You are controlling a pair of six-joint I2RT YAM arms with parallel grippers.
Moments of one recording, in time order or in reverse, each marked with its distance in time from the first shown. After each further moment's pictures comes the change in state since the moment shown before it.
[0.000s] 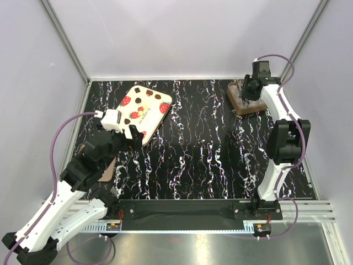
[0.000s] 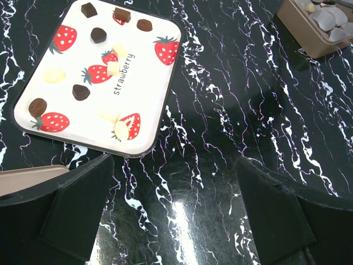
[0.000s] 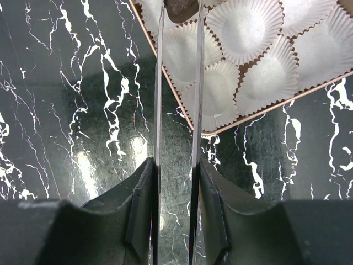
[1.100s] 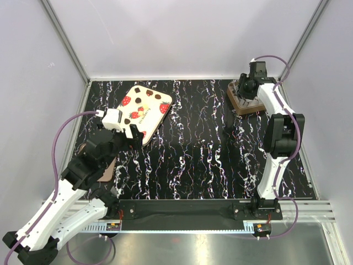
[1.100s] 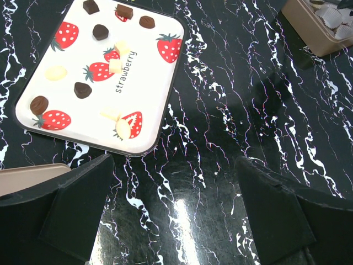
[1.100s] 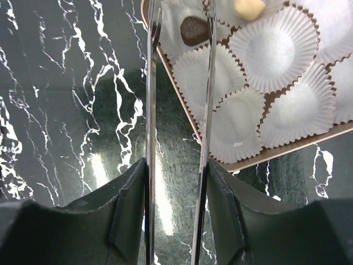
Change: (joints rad) left arm 0.008 0.013 0.000 0.000 0.000 0.000; right arm -0.005 0.113 0.046 0.087 -0.060 0.032
